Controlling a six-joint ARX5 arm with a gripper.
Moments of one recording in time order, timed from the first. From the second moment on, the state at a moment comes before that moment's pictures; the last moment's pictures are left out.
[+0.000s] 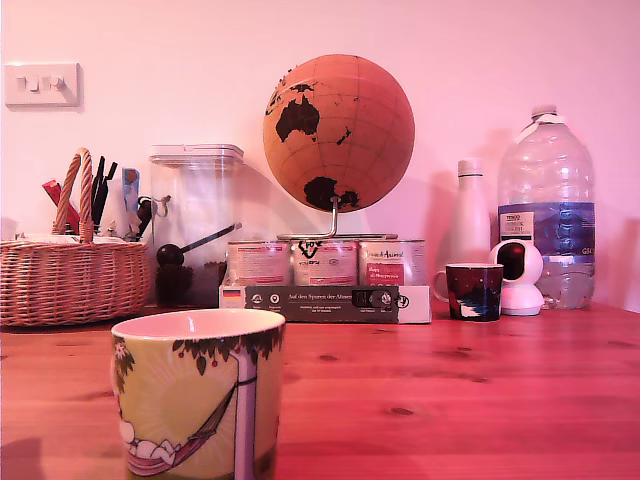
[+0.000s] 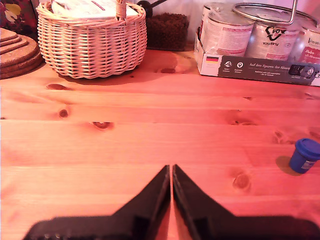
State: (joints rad) arm -0.05 0.12 0.11 -0.28 0.08 -0.15
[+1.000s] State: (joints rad) arm -0.05 0.17 0.10 -0.08 0.31 -0.13
